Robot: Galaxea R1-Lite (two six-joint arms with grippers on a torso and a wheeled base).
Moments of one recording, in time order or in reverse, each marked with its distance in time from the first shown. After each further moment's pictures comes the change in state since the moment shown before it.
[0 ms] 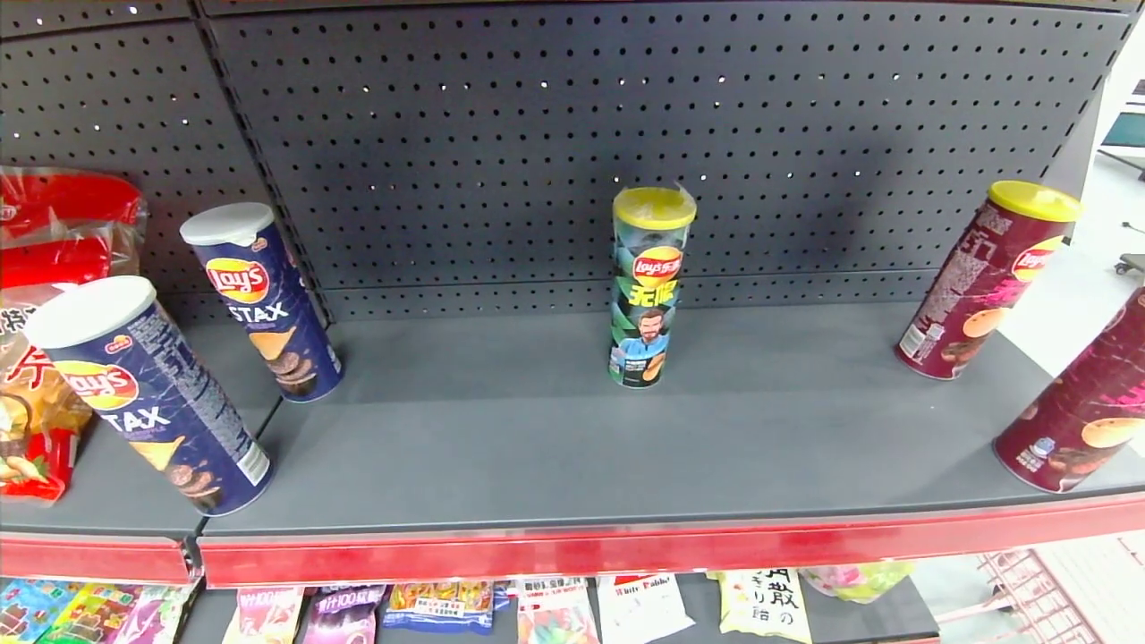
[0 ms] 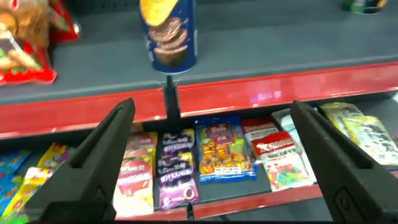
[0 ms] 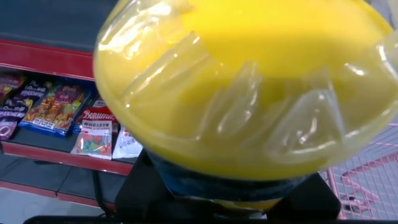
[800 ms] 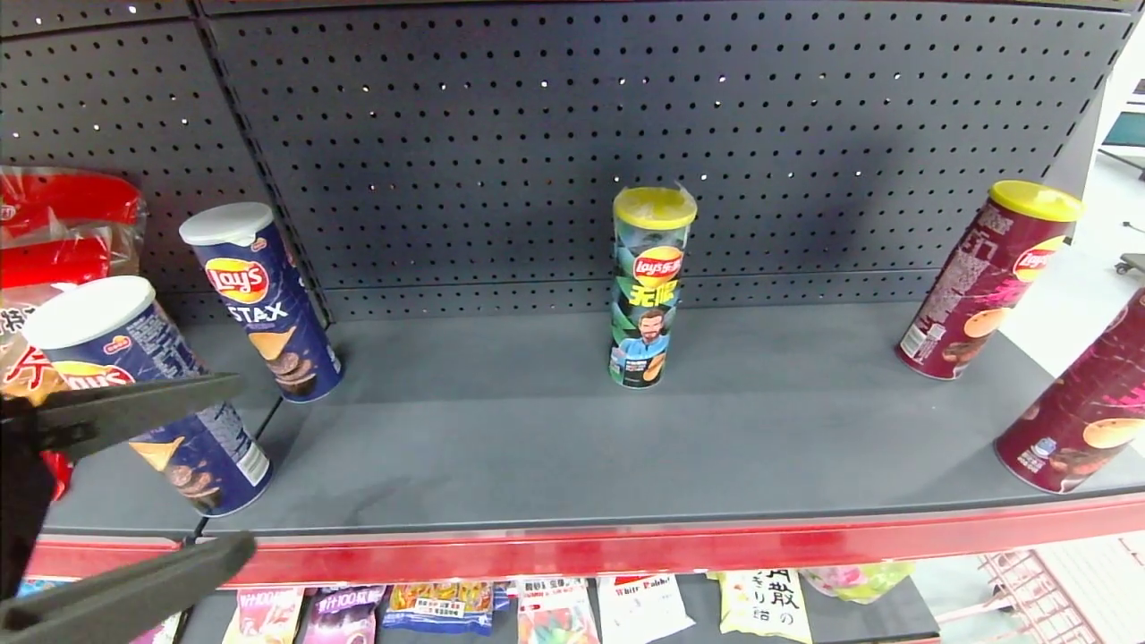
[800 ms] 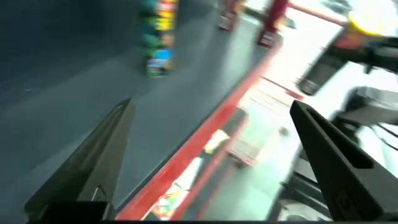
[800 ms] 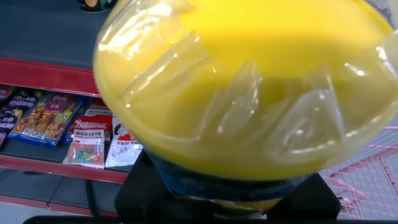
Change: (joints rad) left arm -0.324 0.914 -0.566 -0.246 -0.537 -0.048; right arm -0.003 0.041 -0.057 0.000 -0.031 -0.002
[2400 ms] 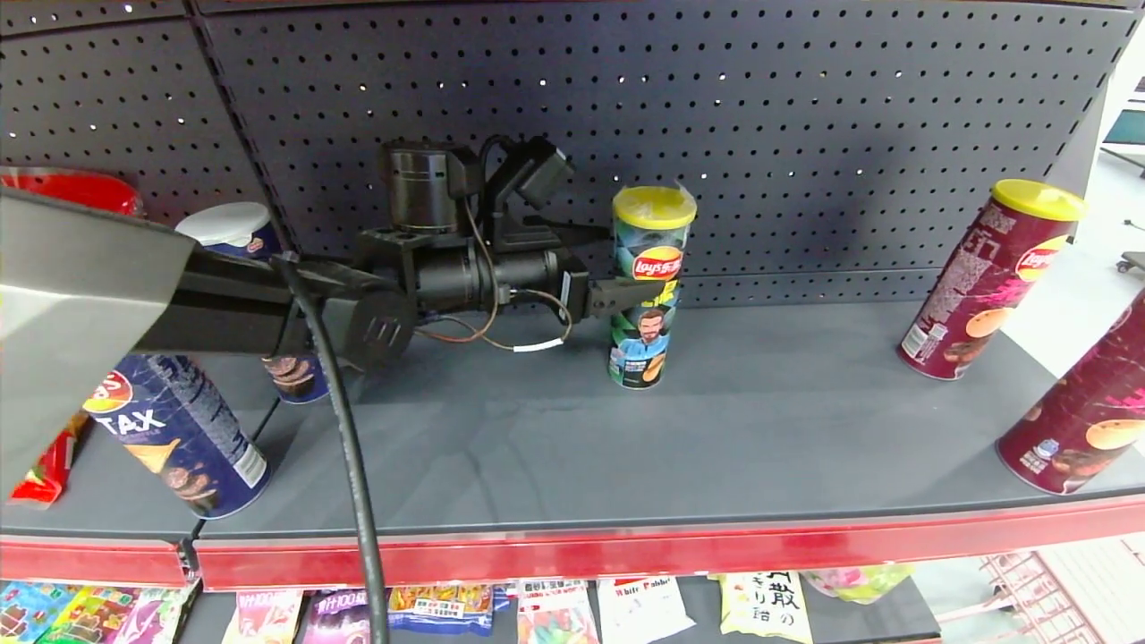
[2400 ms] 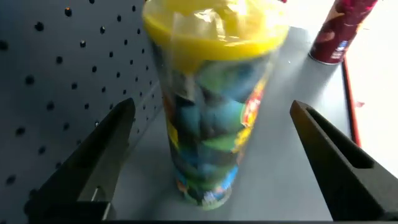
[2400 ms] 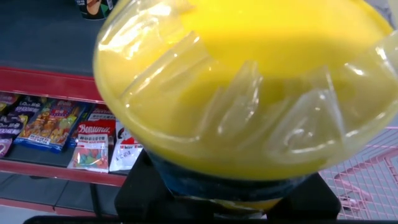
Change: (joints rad) left arm -0.192 1.141 -0.868 -0.274 0.029 0.181; right arm 0.000 0.008 -0.017 0.001 -0.001 0.024
